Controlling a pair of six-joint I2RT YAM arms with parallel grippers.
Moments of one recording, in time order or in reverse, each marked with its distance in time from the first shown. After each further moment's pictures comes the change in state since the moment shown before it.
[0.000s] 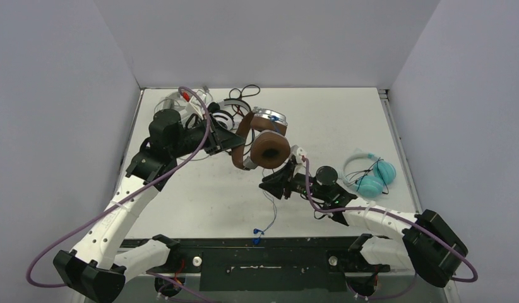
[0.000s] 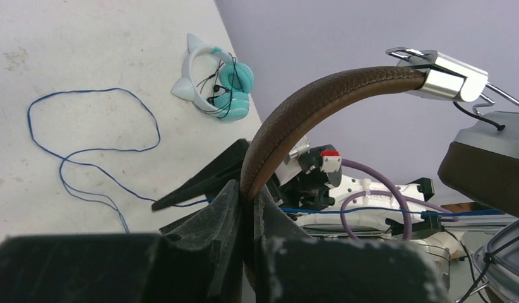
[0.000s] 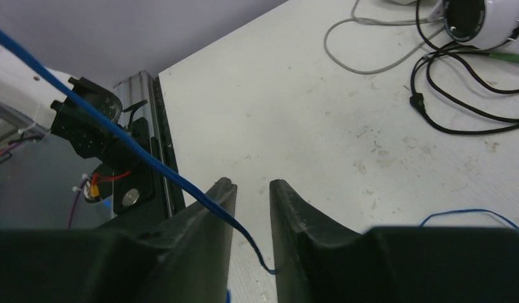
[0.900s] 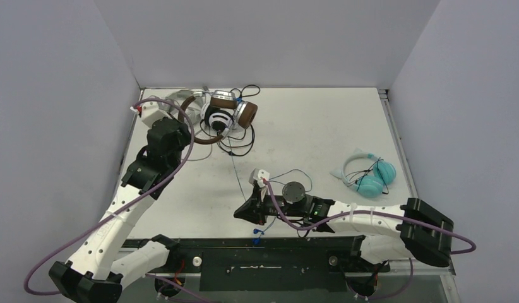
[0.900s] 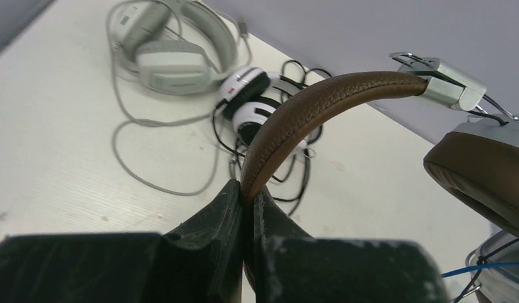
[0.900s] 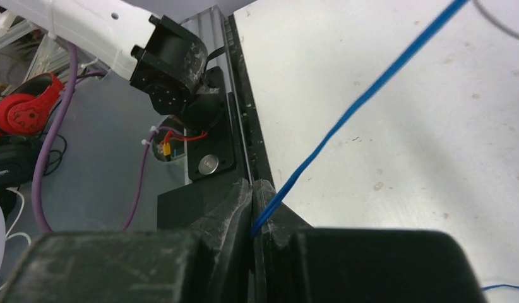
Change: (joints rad) left arm 0.000 -0.079 -0.072 -0.082 -1.095 0.185; right arm 0.414 0.177 0.179 -0.135 0.145 0.002
